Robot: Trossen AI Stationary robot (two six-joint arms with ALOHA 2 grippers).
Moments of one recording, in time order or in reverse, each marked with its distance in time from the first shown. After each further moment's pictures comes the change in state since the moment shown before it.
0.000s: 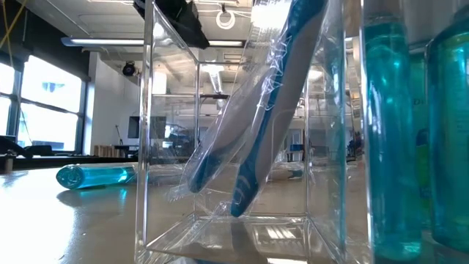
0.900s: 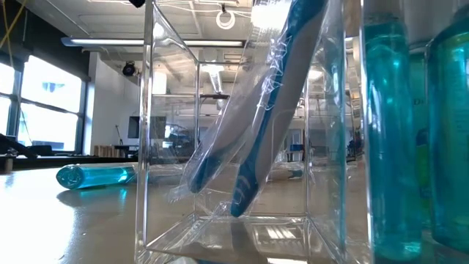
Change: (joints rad) left arm -0.347 0.000 0.000 0.018 -0.279 -0.124; right arm 0.219 0.531 0.000 0.882 -0.300 0.054
